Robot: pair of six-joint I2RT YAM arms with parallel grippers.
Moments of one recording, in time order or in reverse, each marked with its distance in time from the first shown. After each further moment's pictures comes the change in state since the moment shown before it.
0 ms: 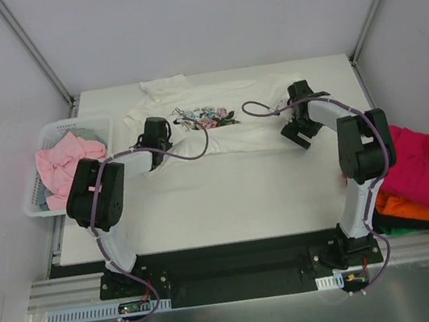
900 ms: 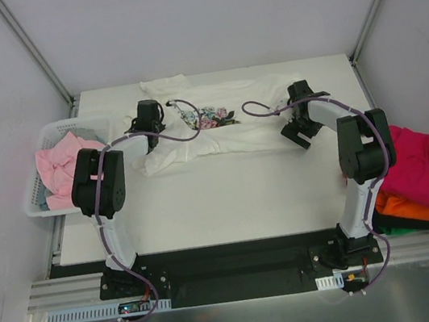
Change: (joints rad) left arm 0.071 0.117 0.225 -0.012 -0.014 0.051; right arm 0.000 0.000 0.000 0.000 0.000 0.000
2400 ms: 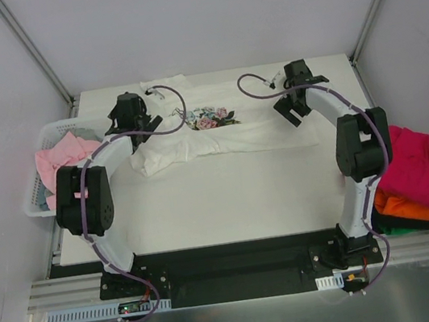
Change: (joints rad) left arm 0.082 -0.188 -0.026 -0.069 0.077 -0.168; right arm 0.015 0.012 0.215 0.027 0.008 0.103
